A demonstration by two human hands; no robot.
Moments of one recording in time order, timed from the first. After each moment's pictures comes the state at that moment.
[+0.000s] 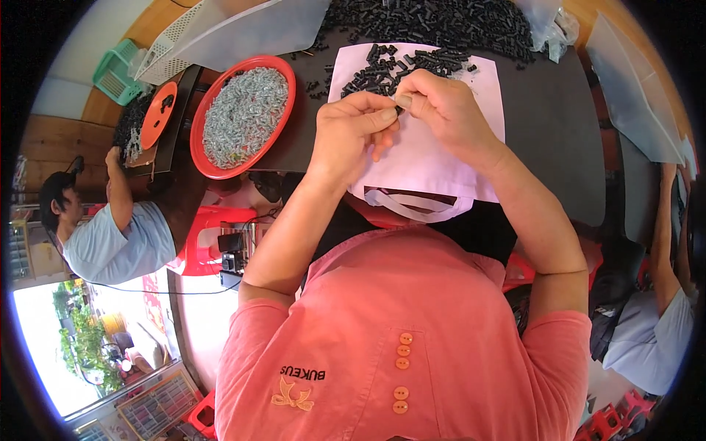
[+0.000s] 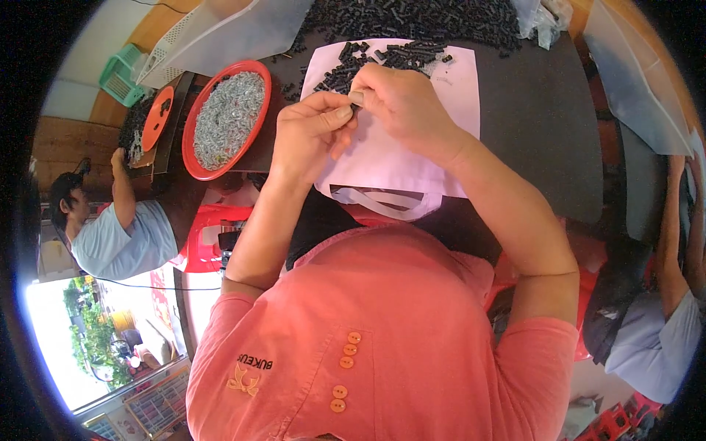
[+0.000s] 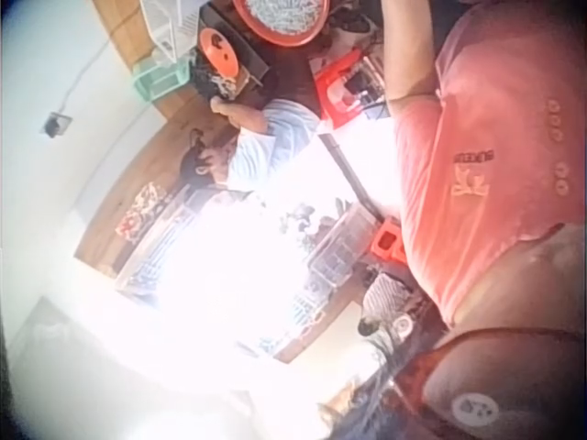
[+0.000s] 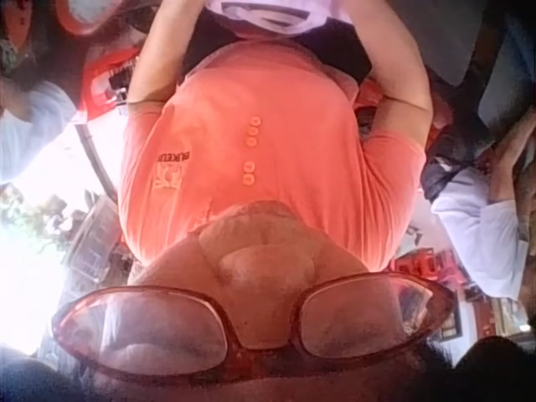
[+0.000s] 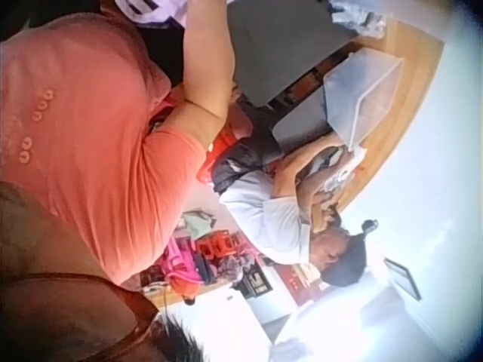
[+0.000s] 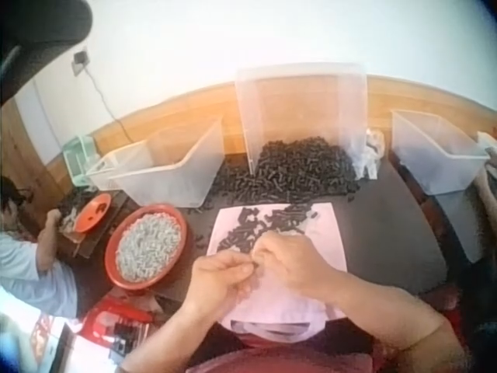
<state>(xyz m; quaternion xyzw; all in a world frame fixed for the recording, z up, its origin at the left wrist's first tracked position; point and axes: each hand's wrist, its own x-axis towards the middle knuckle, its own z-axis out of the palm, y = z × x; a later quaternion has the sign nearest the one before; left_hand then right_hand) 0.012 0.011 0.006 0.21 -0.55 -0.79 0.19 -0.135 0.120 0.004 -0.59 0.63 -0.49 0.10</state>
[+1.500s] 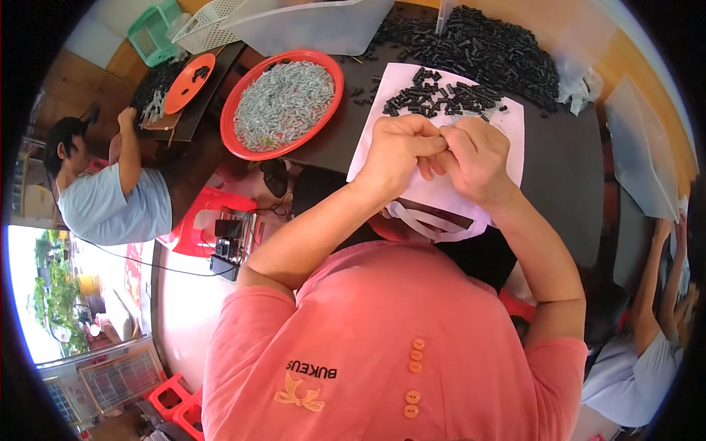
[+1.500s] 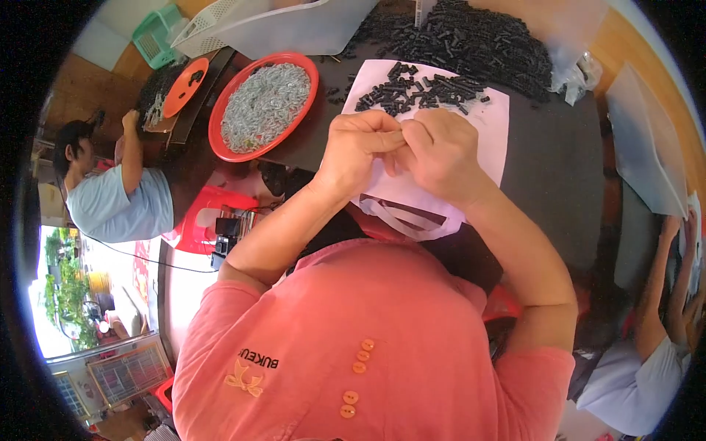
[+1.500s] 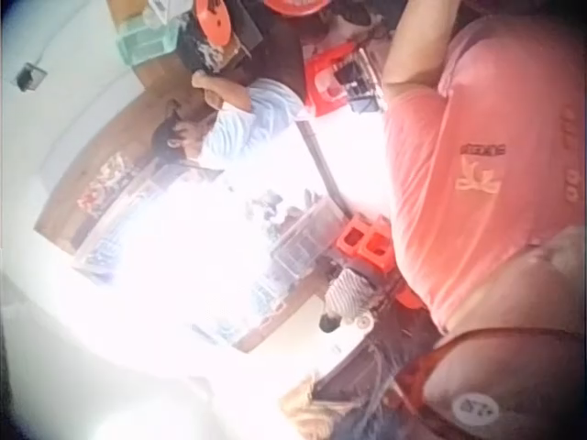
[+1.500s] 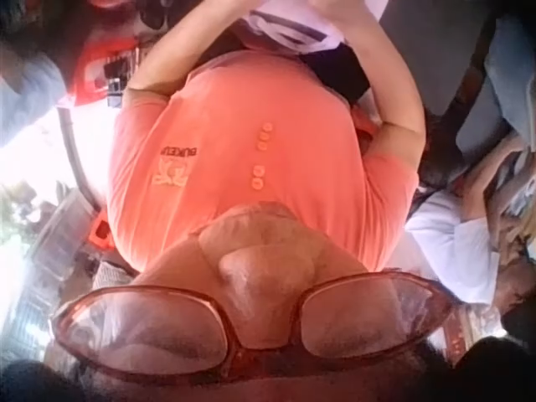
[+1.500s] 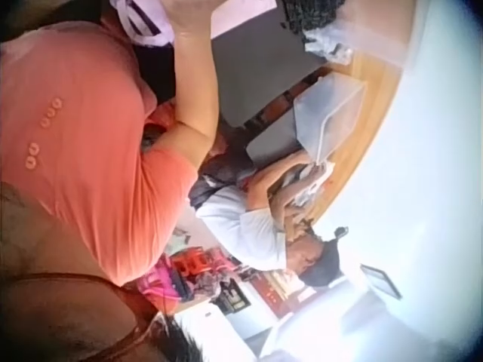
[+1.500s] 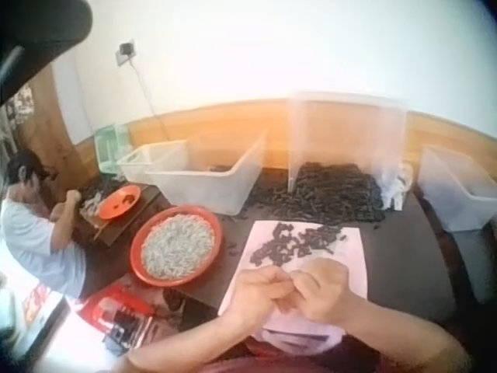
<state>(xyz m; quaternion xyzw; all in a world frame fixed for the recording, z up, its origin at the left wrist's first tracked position) 0.014 0.027 0.010 0.18 -0.54 -0.79 0.24 -0.118 0.124 0.003 -0.70 0.54 -0.39 -0.27</state>
